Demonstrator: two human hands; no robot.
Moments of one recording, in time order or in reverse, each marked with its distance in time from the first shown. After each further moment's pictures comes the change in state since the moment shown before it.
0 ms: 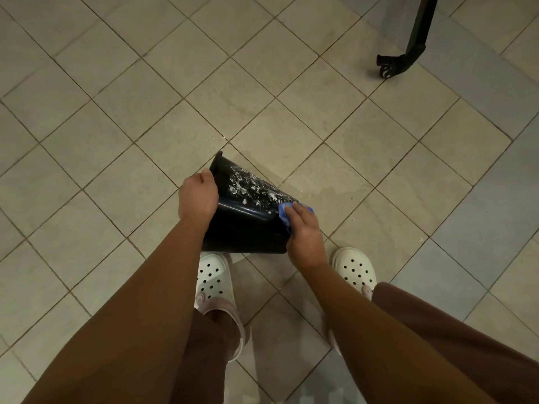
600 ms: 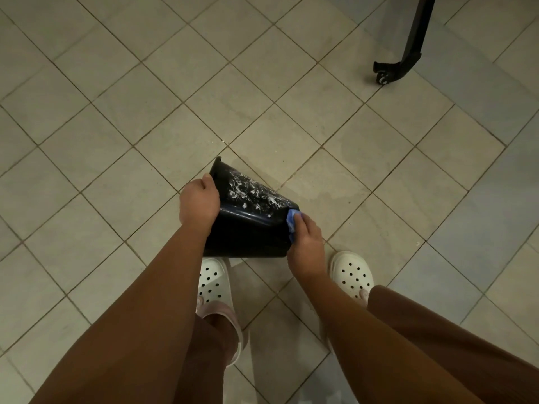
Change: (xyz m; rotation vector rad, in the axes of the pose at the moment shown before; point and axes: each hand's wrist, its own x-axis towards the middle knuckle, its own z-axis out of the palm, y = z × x) left_hand 0.000 -0.001 0.002 0.029 0.008 -0.008; right_hand -0.011 -0.007 -0.006 -0.032 0.029 0.133
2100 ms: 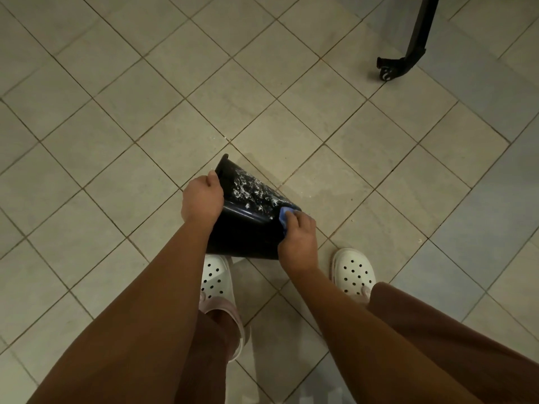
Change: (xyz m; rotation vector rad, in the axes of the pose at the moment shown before) left_hand -0.006 0.000 0.000 0.077 -0.003 0.010; right_hand 0.002 -0.017 0.009 -0.028 -0.040 -0.010
